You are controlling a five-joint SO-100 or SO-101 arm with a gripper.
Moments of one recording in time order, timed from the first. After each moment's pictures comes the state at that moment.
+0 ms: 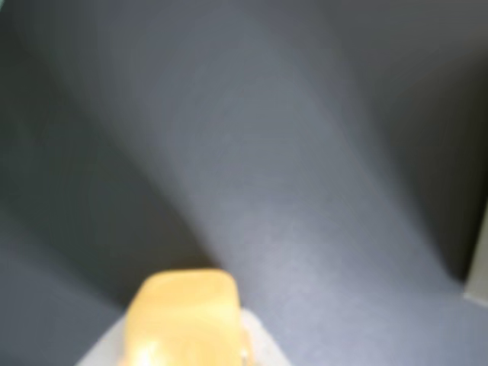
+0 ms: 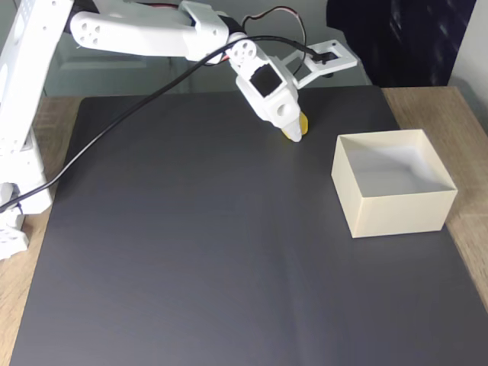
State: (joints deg) arm 0.7 56.6 81.6 23.6 173.3
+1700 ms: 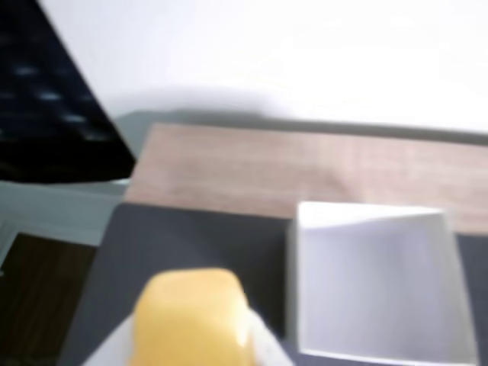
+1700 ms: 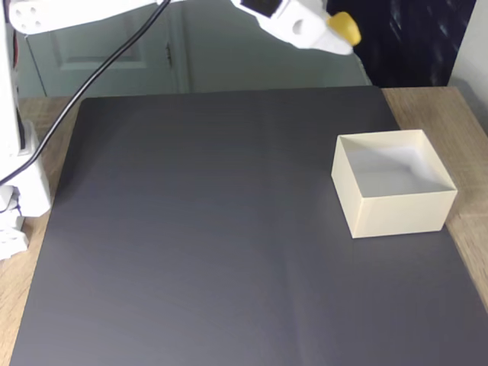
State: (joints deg) arm 8.9 79.0 78.4 24.1 178.9
